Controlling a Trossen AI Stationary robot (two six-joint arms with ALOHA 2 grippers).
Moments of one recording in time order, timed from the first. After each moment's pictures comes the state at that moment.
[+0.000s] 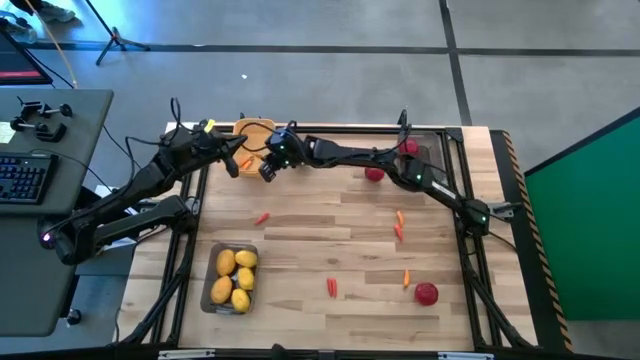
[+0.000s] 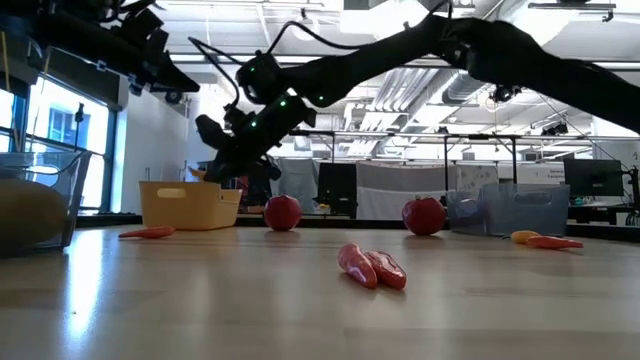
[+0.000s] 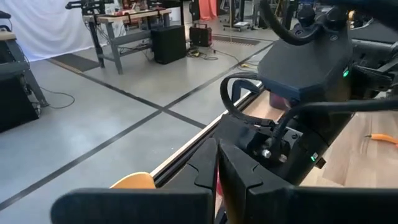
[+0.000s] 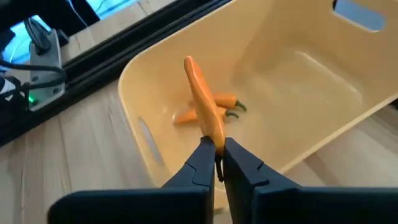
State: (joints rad) left arm 0.76 0.59 0.47 -0.06 0.08 0.08; right arm -0.28 2.58 2.30 -0.31 0.02 0.31
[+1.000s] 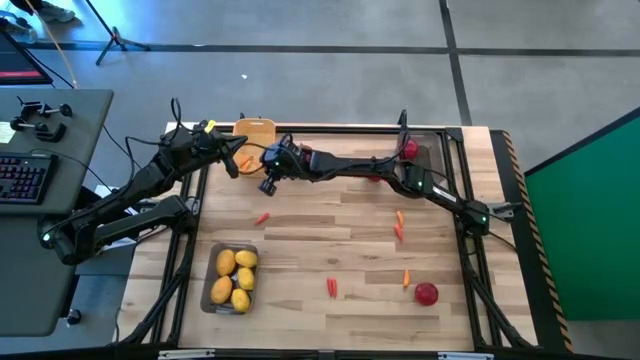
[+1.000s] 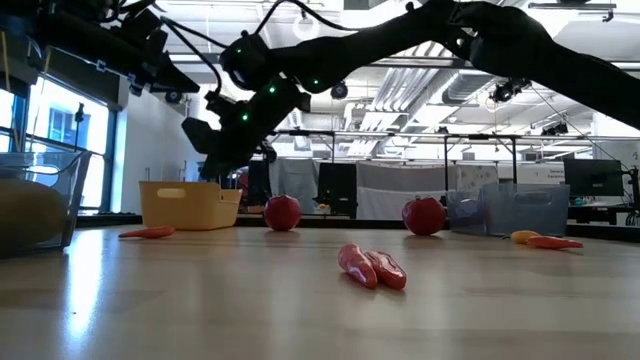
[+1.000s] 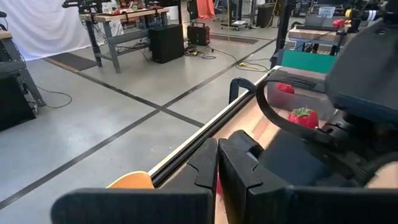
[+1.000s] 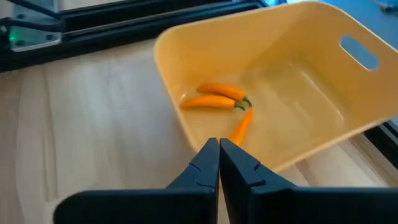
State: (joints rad) left arm 0.75 0.59 0.47 -0.06 0.09 0.08; right arm -0.20 2.55 2.27 -0.34 0.20 0.08
